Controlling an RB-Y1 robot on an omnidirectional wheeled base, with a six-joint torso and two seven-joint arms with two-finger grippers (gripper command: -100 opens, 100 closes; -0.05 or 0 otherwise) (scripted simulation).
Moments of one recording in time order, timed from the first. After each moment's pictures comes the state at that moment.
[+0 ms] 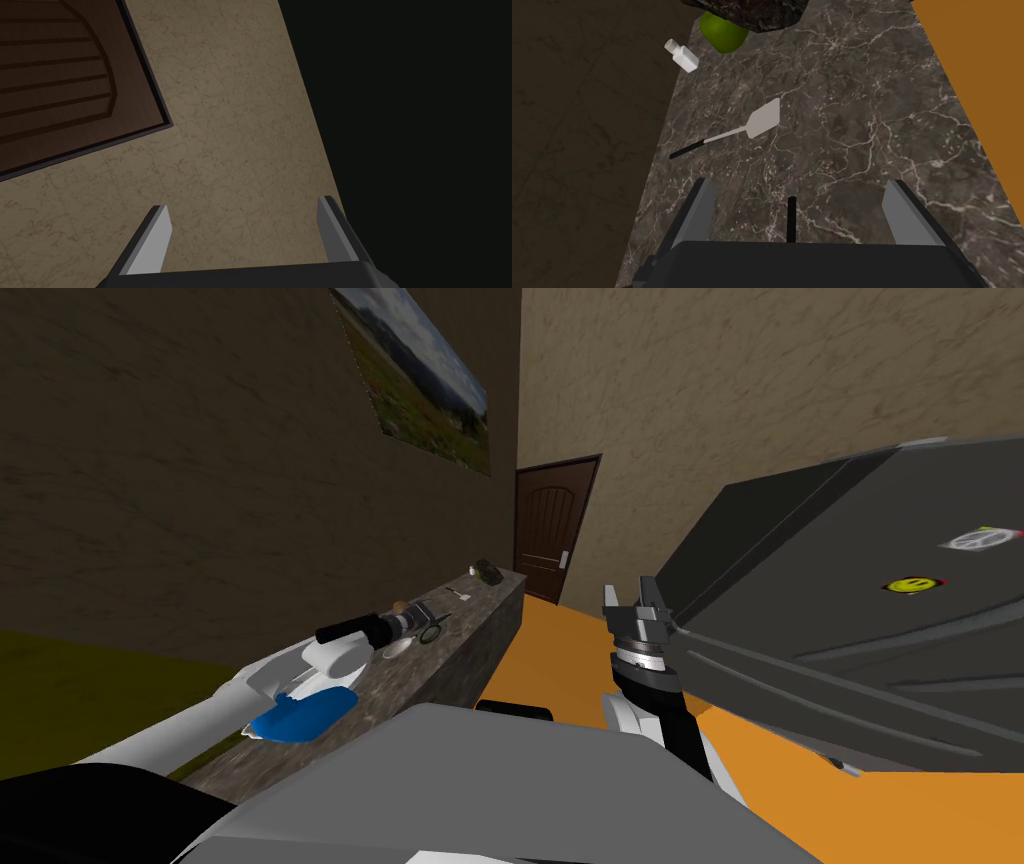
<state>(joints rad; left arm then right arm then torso) 0.46 1.10 0.10 -2.02 0.99 0.27 1.04 0.52 -0.01 0.07 -2.40 0.12 -0.46 -0.17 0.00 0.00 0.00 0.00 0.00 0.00</state>
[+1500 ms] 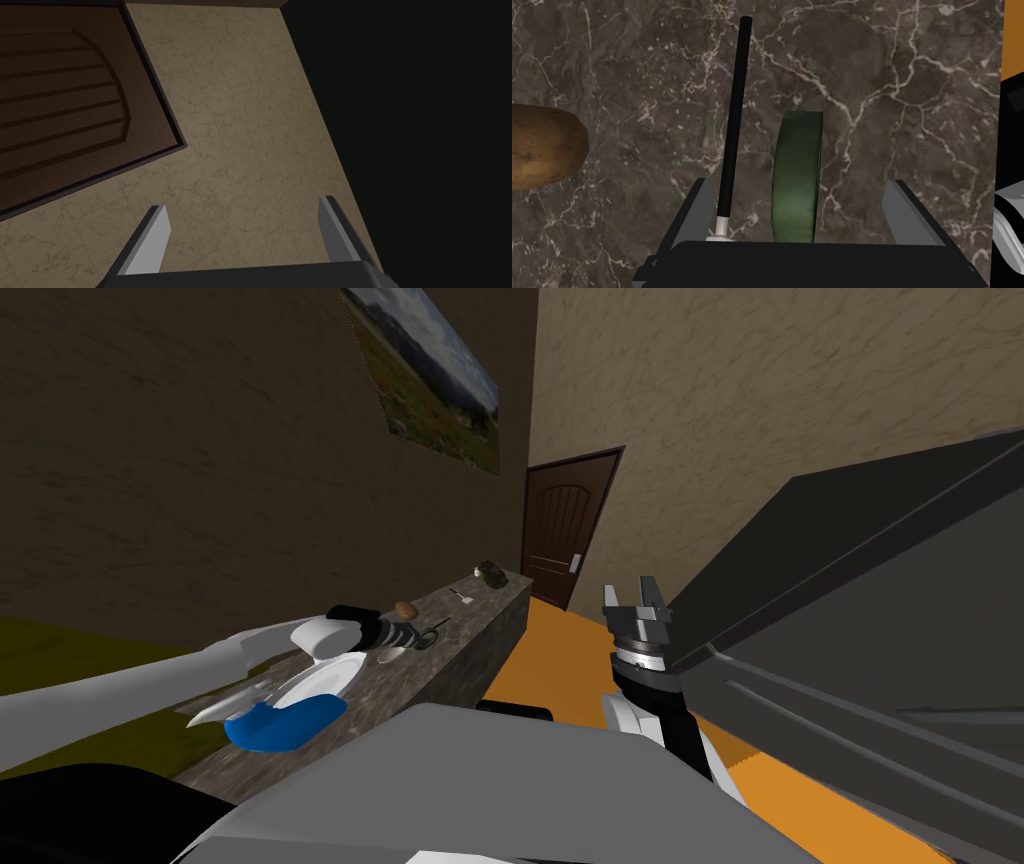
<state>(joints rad) 0.46 1.50 -0.04 -1.91 1.34 0.56 1.31 0.52 -0.01 0.07 -2.40 0.12 -0.46 -0.17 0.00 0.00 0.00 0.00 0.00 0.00</state>
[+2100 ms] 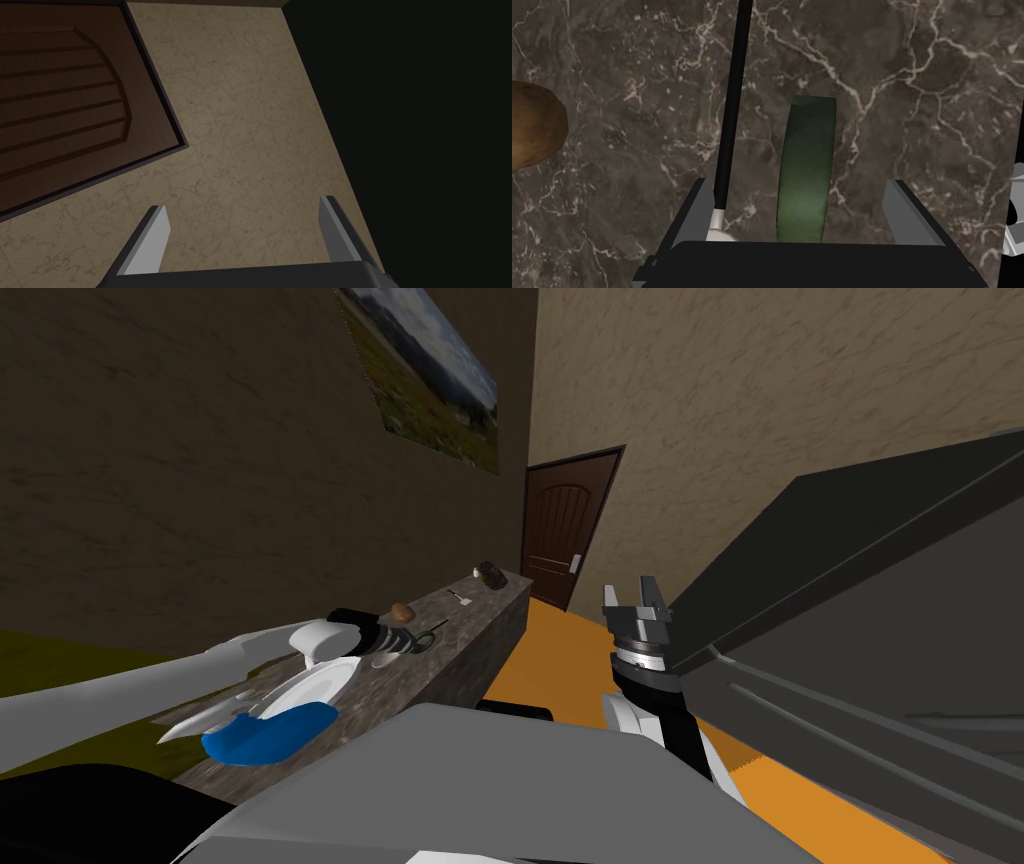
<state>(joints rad) 0.45 1.51 -0.08 -1.88 1.36 0.59 1.32 0.52 -0.01 0.07 -2.40 0.12 -0.46 -0.17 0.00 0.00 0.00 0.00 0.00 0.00</state>
